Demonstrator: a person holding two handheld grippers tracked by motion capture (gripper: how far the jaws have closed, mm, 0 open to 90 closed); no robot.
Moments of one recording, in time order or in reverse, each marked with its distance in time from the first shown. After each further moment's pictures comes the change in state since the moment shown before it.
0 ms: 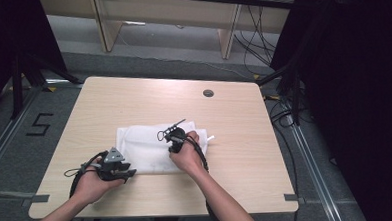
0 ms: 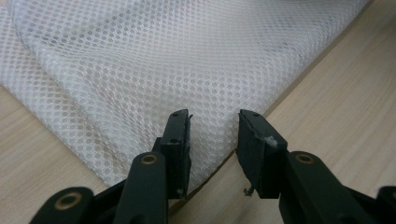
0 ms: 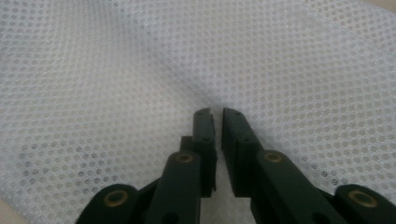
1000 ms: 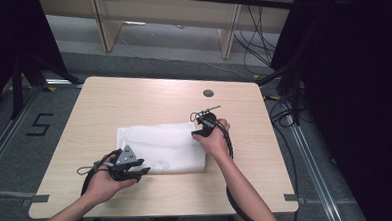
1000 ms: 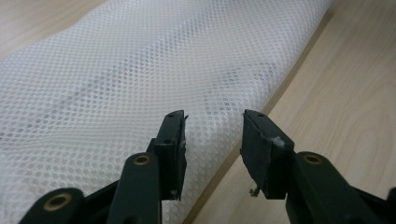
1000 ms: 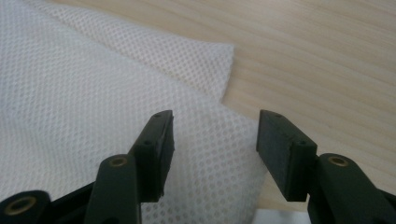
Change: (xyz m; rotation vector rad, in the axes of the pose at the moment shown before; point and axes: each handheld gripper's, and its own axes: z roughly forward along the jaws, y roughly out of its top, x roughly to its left) left arm -0.027 0.026 0.009 -0.102 -0.045 0.130; right arm -0.101 -0.005 -0.025 -0.117 -0.086 0.148
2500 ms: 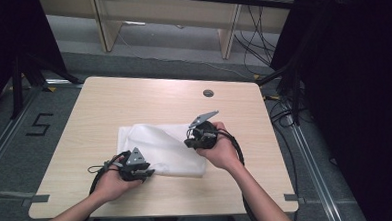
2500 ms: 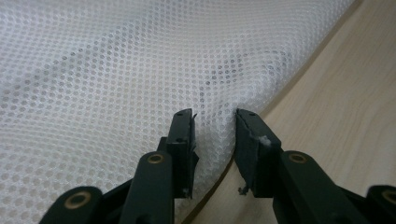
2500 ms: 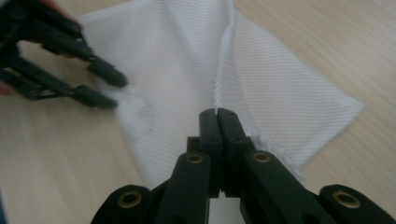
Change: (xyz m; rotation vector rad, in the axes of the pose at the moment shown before) left arm -0.005 -0.002 0.024 0.080 -0.011 0.013; right arm 0.045 -0.018 -0.080 -0.054 0.309 -0.391
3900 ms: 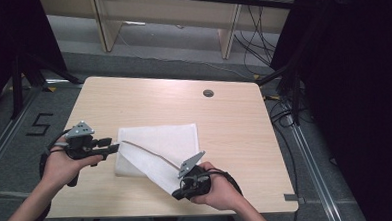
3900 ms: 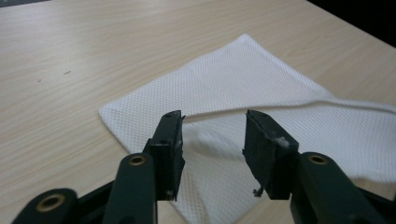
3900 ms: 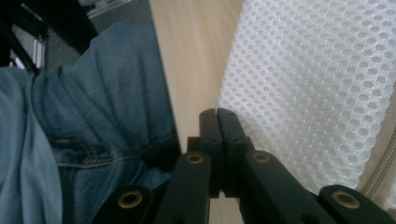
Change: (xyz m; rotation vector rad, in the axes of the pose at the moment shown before) left arm 0.069 0.010 -0.120 -0.217 0.069 -0.296; right arm 0.086 -0.059 0.011 0.129 0.360 -0.186
